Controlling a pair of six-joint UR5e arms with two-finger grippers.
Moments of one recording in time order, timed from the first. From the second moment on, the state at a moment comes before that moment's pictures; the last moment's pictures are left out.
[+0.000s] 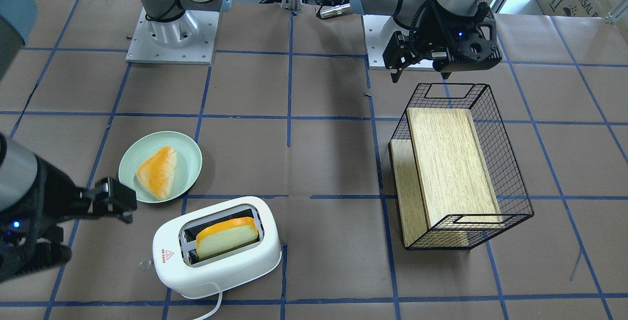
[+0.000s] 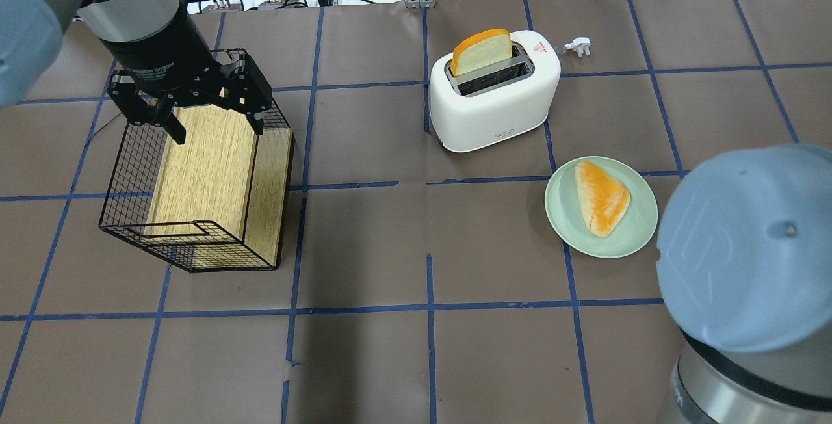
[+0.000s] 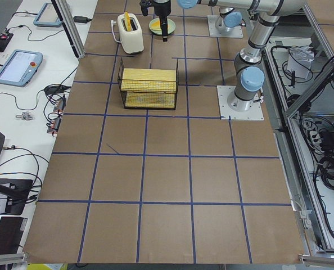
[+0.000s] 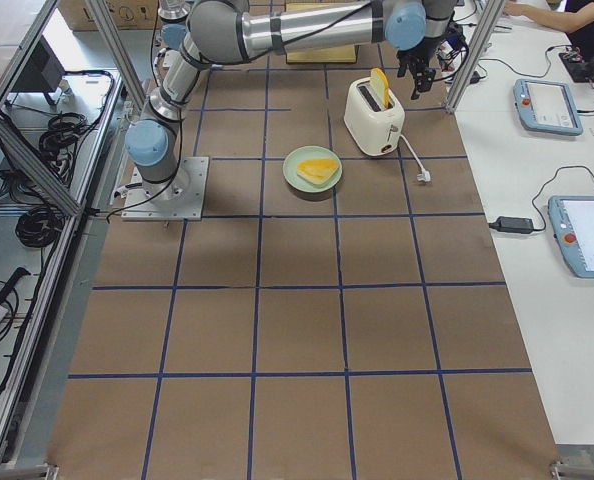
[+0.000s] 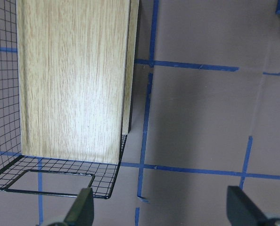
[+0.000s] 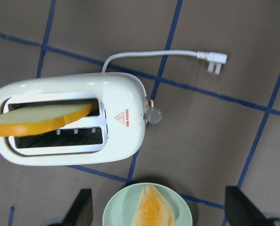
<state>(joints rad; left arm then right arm) -1.60 -1.56 -1.53 -1.70 1.58 -0.13 1.54 -1.02 0.78 -1.31 -1.54 -0.31</state>
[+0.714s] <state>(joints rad) -1.60 -1.56 -1.52 -1.70 1.58 -0.13 1.54 -1.40 1.26 -1.42 -1.59 -0.30</state>
